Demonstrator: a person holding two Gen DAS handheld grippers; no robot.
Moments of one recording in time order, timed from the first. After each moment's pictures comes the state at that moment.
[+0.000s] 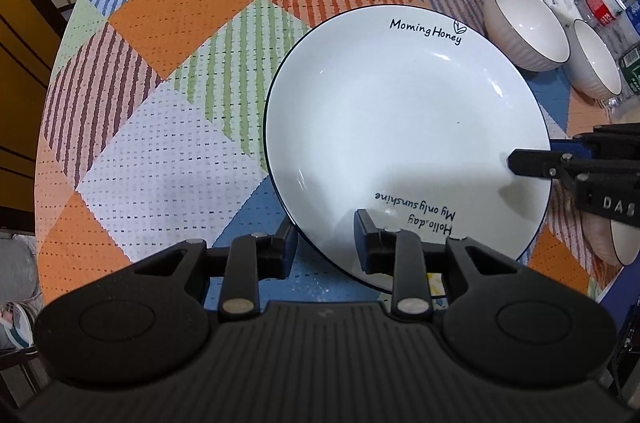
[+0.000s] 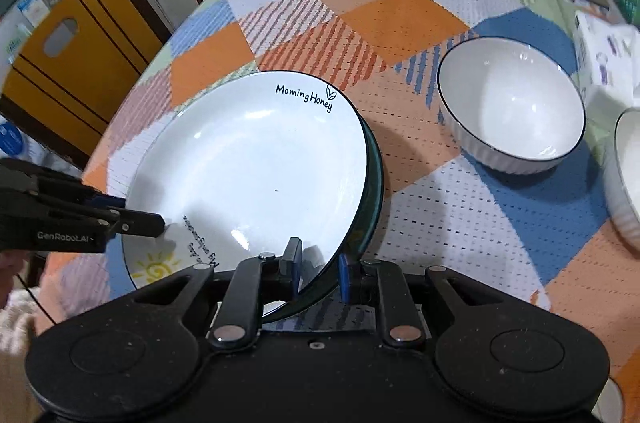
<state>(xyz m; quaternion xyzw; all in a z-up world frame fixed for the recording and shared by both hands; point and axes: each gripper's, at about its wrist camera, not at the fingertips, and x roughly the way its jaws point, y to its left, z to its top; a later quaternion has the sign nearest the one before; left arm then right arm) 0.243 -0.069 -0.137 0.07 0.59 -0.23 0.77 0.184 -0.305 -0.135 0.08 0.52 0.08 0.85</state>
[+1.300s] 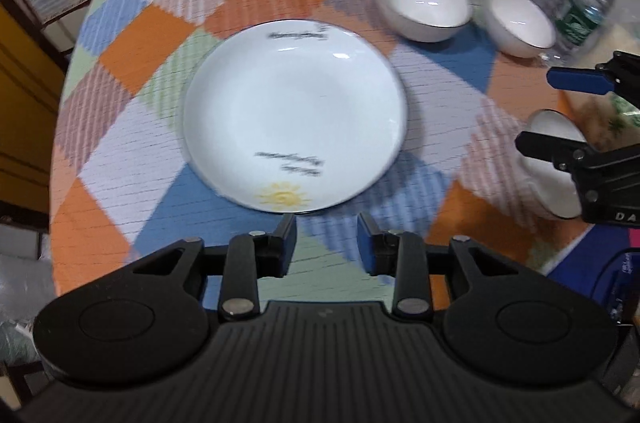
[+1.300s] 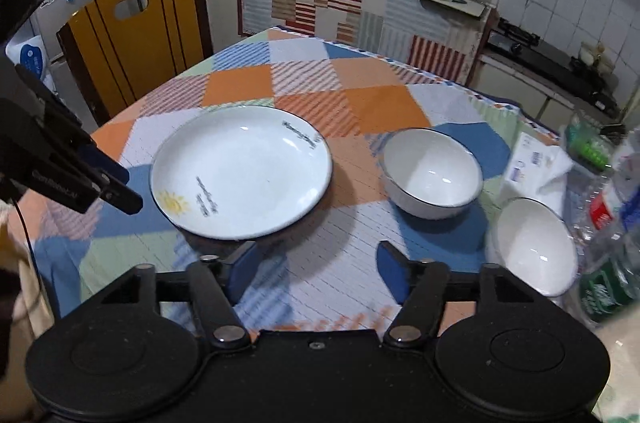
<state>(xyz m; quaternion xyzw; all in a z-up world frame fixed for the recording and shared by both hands) 0.137 -0.141 -0.069 0.12 0.55 -0.24 0.79 0.073 -0.343 -0.071 -0.09 0.41 0.11 0.90</state>
